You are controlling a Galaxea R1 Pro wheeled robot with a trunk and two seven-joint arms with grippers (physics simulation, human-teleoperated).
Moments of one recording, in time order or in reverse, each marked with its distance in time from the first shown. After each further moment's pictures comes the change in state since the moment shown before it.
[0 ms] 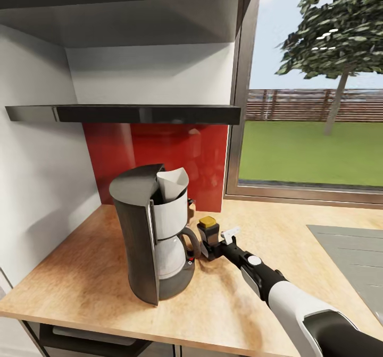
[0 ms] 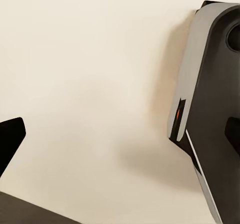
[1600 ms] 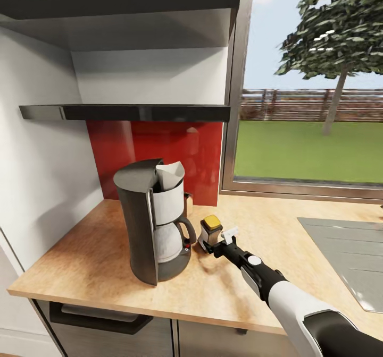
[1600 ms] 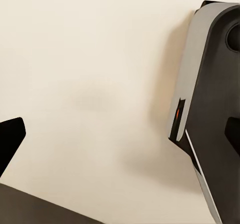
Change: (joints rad) left arm 0.000 0.000 0.000 0.000 0.000 0.001 -0.002; right arm 0.000 0.000 0.000 0.000 0.000 0.000 0.000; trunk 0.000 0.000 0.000
